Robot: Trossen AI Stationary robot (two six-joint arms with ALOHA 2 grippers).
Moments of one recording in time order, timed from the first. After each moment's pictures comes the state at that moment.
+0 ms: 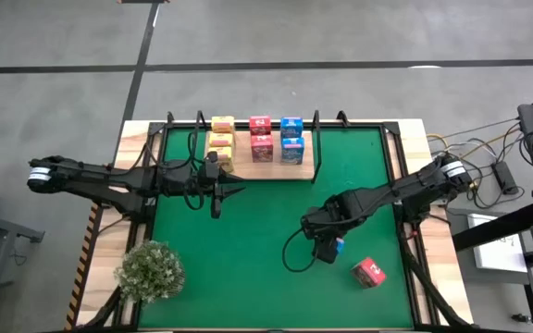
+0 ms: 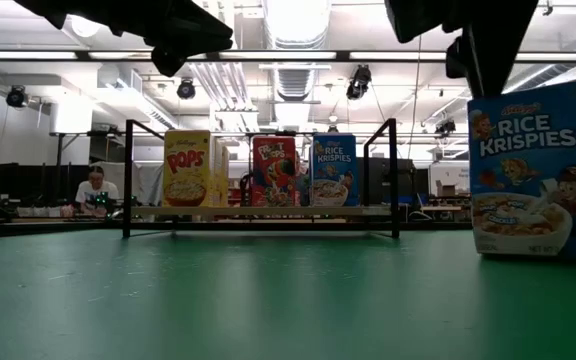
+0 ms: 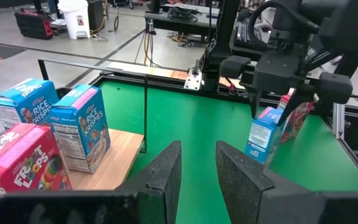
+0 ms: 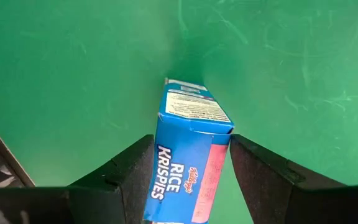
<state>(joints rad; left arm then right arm) -0.01 1.01 0.66 0.14 -0.15 -0.14 0.29 1.64 1.40 -1.17 -0.08 0.71</state>
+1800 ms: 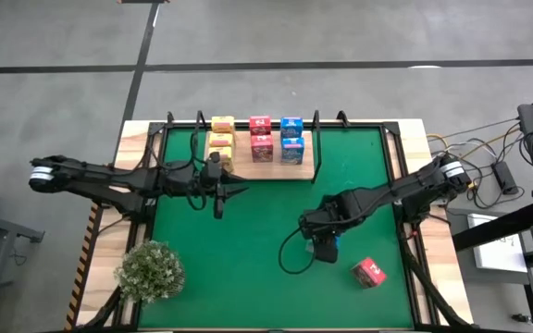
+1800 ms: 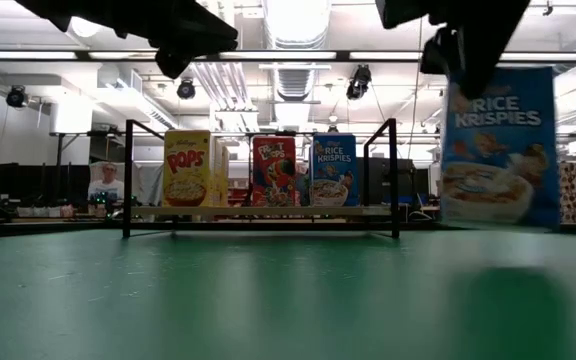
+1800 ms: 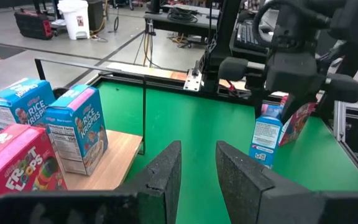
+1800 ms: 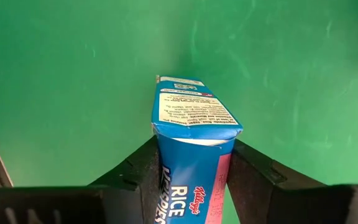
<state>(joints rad) -0.01 1.04 0.66 0.18 -0.15 -0.14 0.29 1.65 1.42 -1.13 -0.04 0.51</state>
